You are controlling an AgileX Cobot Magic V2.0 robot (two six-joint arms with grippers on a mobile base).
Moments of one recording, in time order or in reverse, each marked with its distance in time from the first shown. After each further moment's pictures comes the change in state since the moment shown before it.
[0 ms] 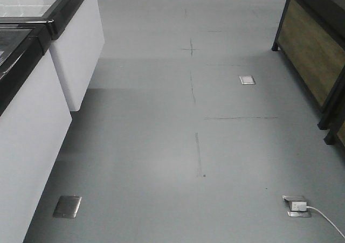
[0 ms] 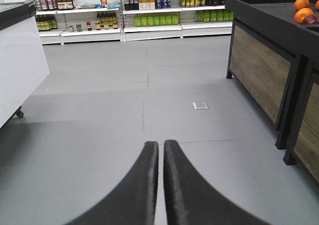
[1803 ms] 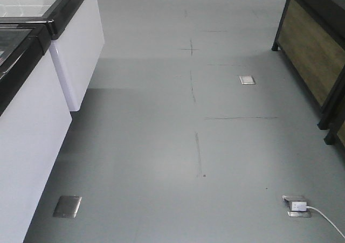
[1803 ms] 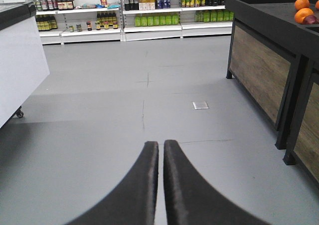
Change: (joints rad) left arm 0.000 0.444 -0.954 0.180 -0.096 0.058; right arm 0.000 0.000 0.000 0.000 0.000 0.000
